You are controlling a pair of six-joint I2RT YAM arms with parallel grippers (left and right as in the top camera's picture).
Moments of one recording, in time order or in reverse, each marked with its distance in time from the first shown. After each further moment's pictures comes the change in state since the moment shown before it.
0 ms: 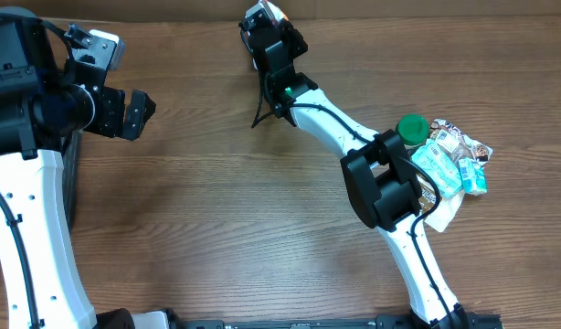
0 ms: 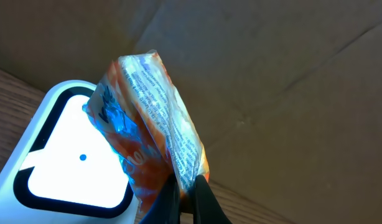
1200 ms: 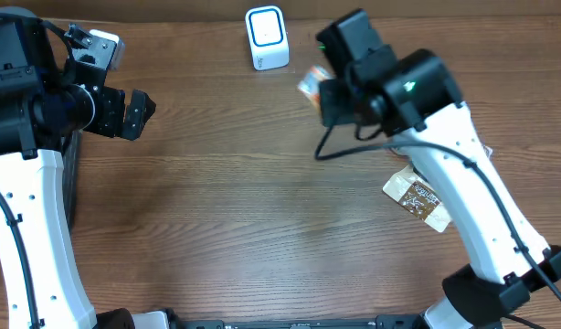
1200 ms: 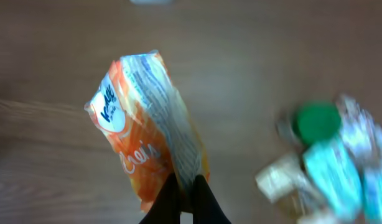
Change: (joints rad) left arm 0.000 0.000 0.000 0.000 0.000 0.000; right arm -0.040 -0.745 0.016 -1.577 -0.480 0.866
